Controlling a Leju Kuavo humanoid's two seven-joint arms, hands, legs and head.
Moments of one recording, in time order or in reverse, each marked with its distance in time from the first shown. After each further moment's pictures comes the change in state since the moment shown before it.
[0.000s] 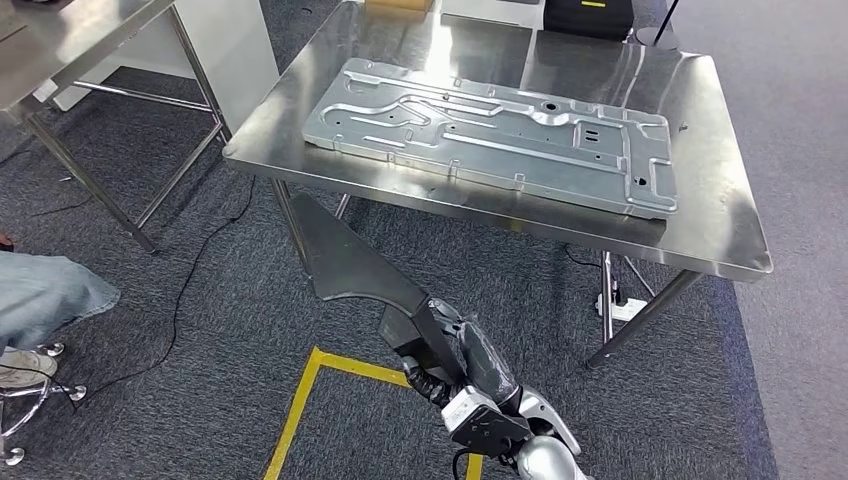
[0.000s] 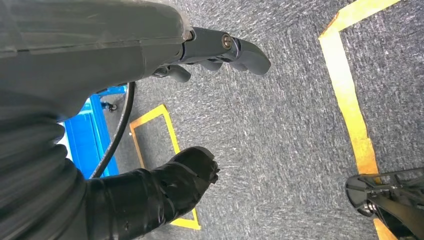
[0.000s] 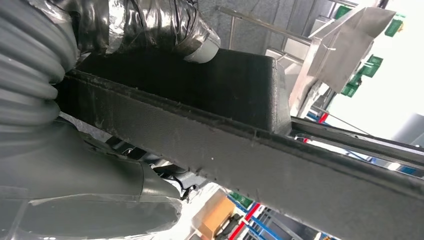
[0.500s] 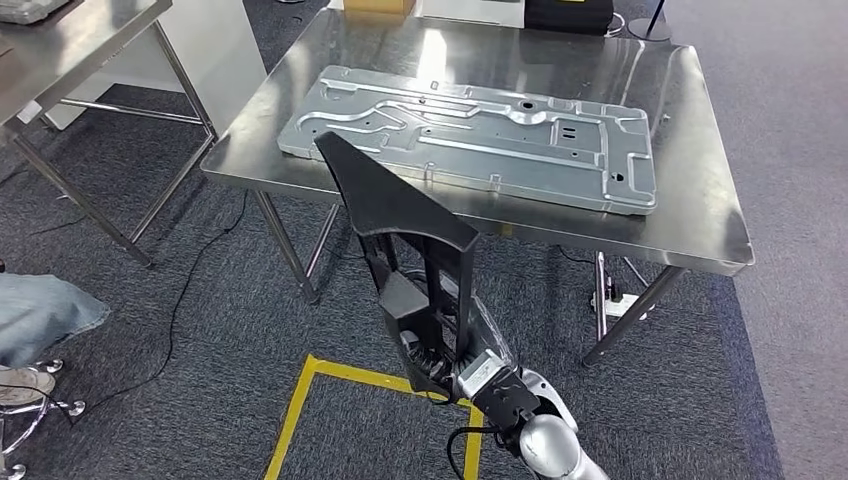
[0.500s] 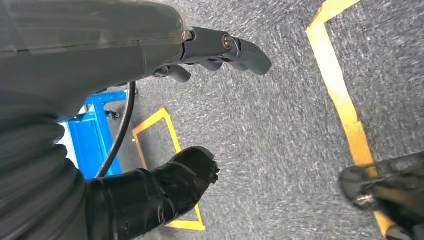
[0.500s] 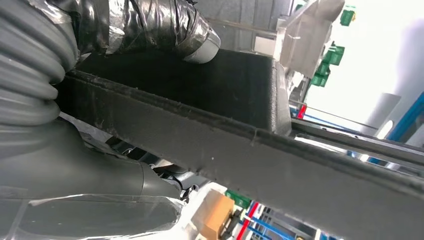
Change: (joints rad) left arm 0.003 -0.005 0.000 0.000 -0.047 -0.017 -0.011; right arm -0.058 0.029 -0.005 -0.022 -0.173 0.036 0.039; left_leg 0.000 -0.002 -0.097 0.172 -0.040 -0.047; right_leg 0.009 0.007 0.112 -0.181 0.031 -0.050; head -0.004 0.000
